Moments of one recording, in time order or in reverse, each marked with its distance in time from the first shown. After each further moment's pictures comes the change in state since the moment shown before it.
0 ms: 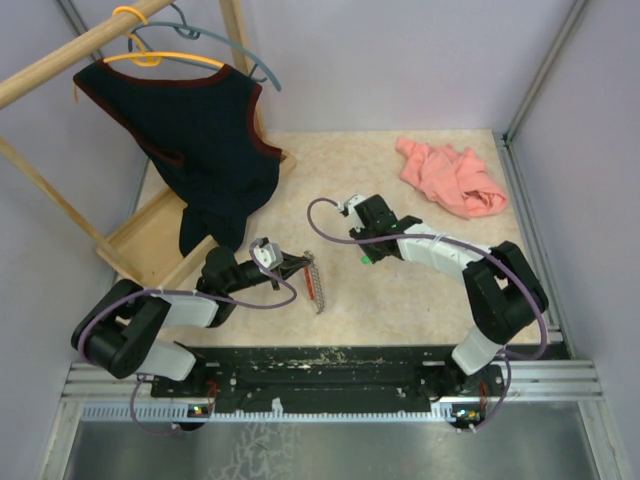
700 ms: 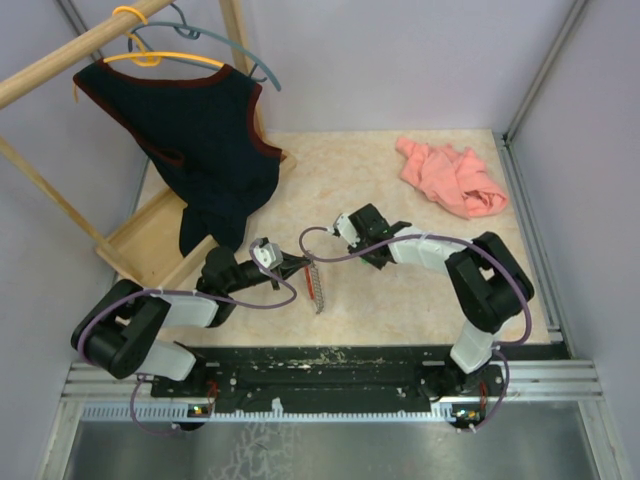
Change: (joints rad) left arm 0.000 -0.003 0.000 -0.002 0.000 0.000; right arm 0.031 0.097 -0.036 0.019 0.040 -0.326
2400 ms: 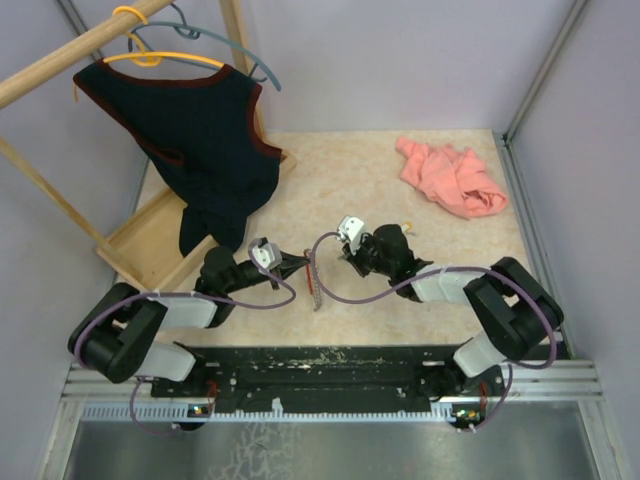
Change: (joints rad) left arm 0.000 -0.025 0.000 -0.017 -0.001 0.003; right arm 0.003 -0.207 -0.407 0.803 -0.441 0.165
